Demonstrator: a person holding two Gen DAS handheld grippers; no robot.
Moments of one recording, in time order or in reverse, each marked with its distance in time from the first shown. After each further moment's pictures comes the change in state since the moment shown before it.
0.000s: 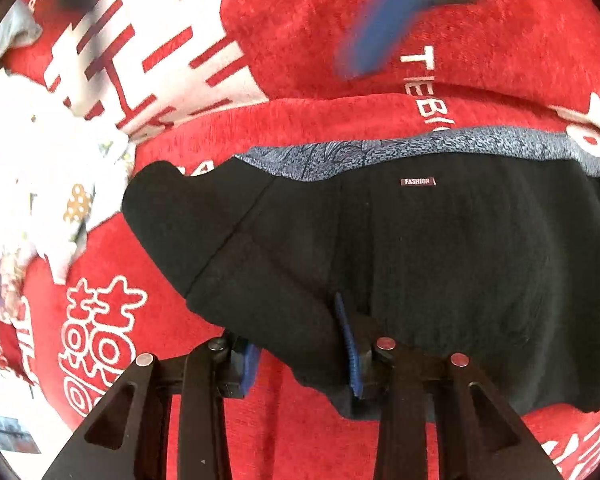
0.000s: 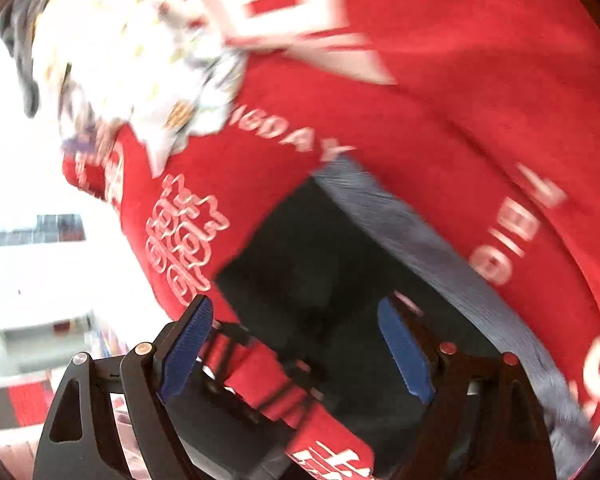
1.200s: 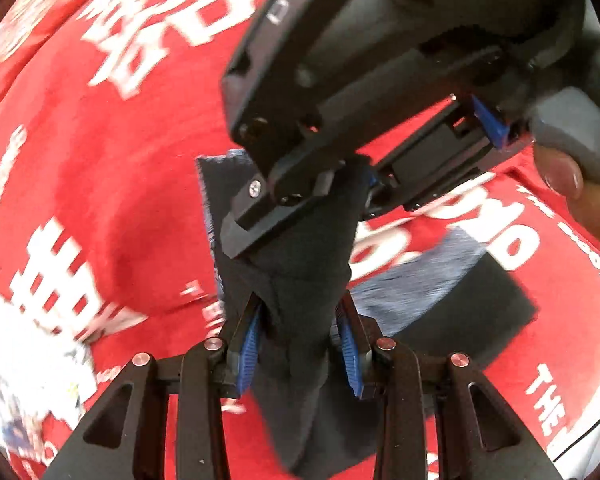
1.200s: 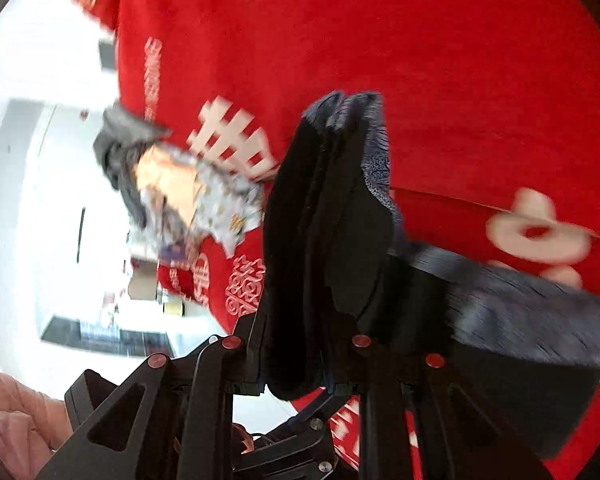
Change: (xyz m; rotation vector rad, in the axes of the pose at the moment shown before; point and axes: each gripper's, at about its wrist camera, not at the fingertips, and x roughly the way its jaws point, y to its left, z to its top) left arm -0.220 -0.232 0.080 0.364 -0.338 -0.212; right arm -0.201 -0.172 -0.270 0.276 -0.555 0.318
